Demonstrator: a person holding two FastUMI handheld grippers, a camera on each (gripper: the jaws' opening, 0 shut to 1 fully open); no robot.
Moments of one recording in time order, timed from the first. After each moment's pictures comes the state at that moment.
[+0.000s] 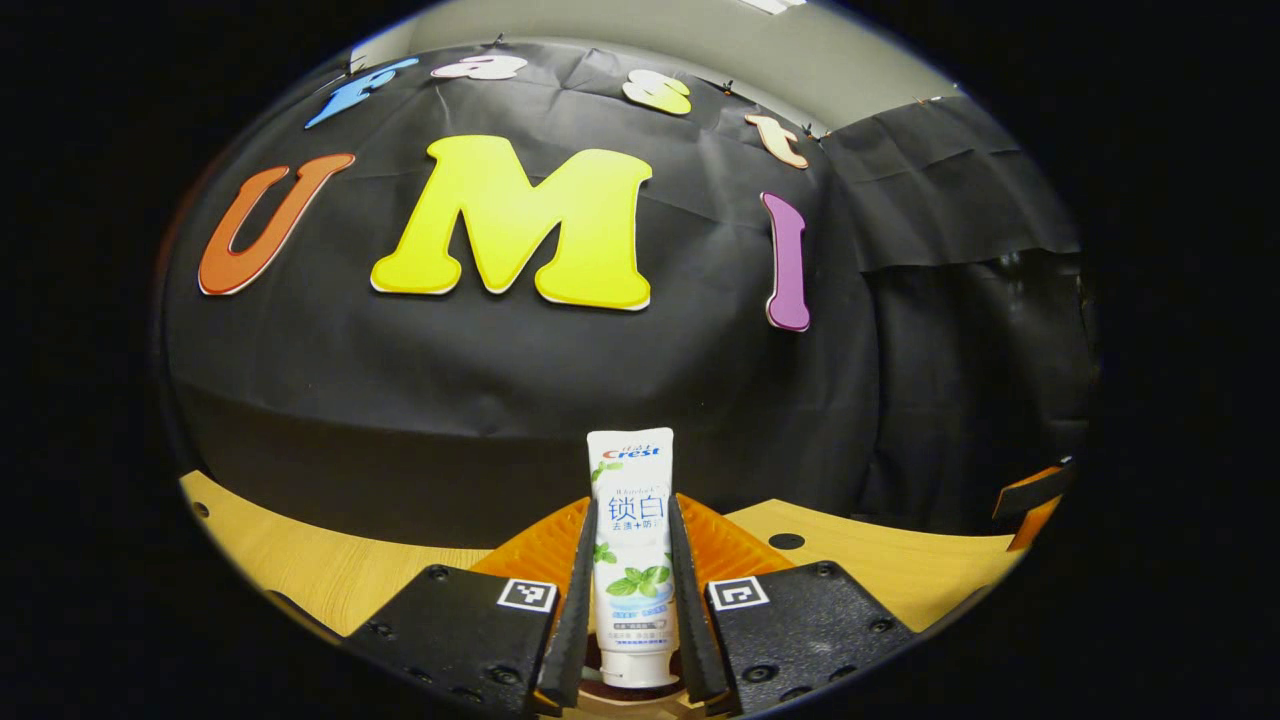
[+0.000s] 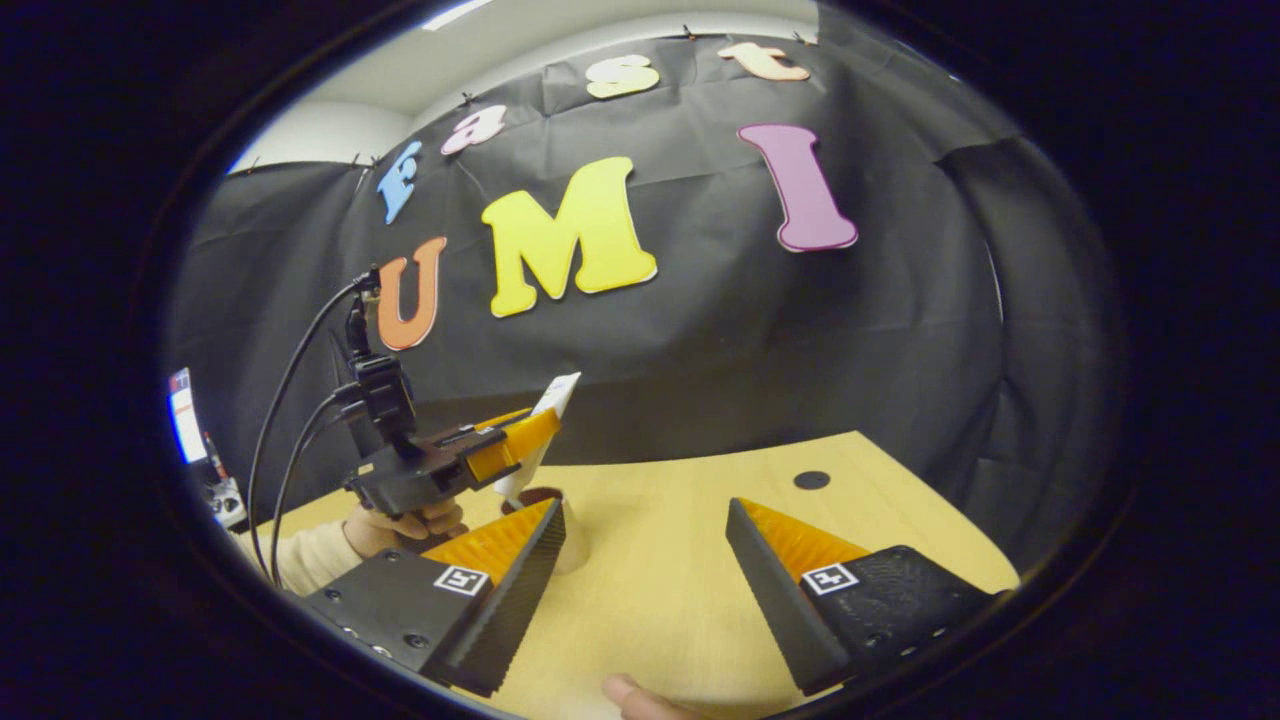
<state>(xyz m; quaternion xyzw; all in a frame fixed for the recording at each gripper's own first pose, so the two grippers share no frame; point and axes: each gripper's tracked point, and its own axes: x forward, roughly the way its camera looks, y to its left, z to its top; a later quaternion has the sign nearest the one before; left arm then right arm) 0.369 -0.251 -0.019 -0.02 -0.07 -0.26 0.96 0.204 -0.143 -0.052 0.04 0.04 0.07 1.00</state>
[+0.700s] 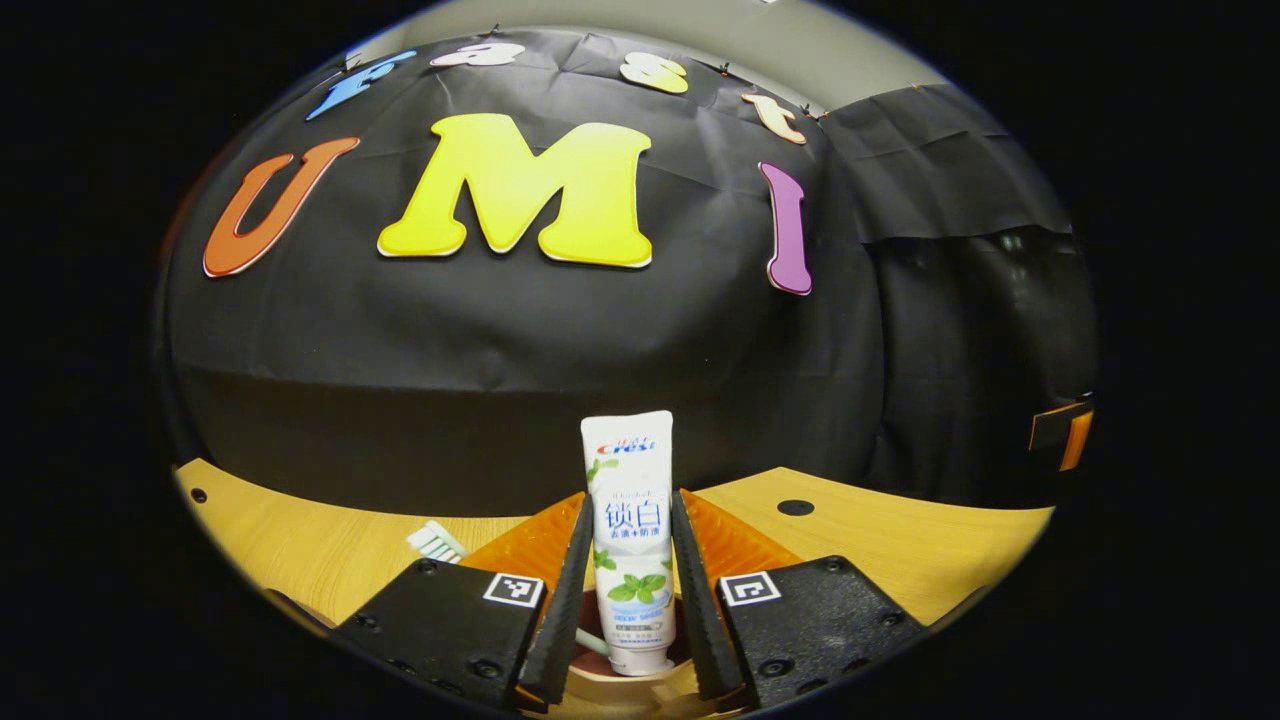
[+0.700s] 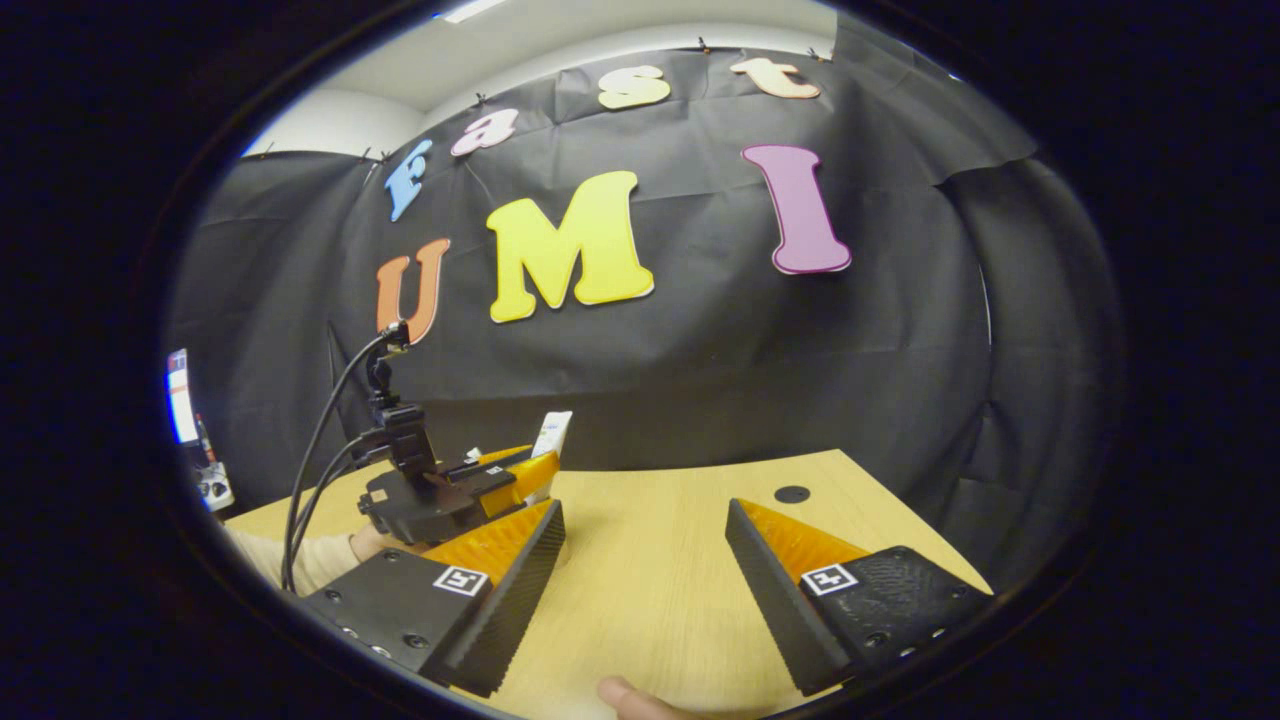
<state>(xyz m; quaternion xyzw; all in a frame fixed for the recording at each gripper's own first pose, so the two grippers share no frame) 0.358 -0.240 -0.046 -0.01 -0.05 -0.25 0.97 0.194 -0.140 -0.048 0.03 0.04 0.07 1.00</state>
